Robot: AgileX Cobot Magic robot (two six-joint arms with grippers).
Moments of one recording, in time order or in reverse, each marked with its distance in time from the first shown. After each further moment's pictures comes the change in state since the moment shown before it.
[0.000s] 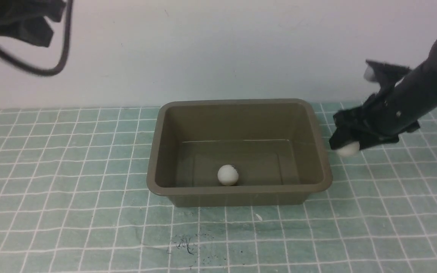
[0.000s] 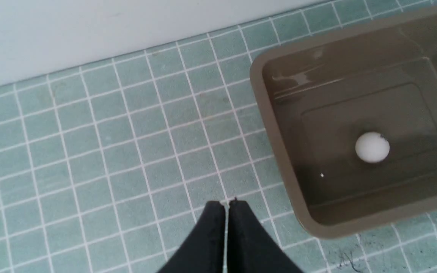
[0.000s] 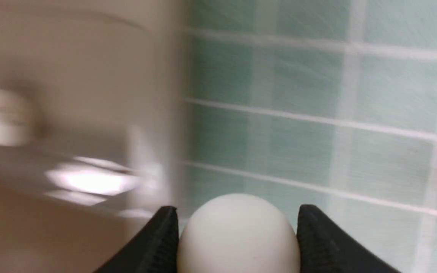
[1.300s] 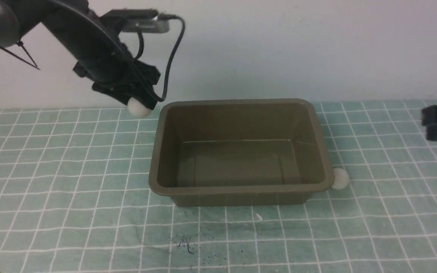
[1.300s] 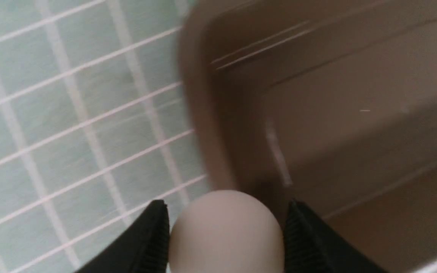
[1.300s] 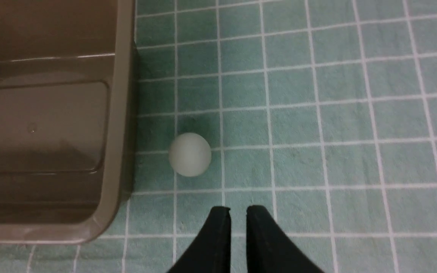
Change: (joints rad) right arm -0.094 -0.478 0.351 -0.262 -0.164 0.202; left arm -0.092 0.615 -0.260 -0.193 0.010 0.137
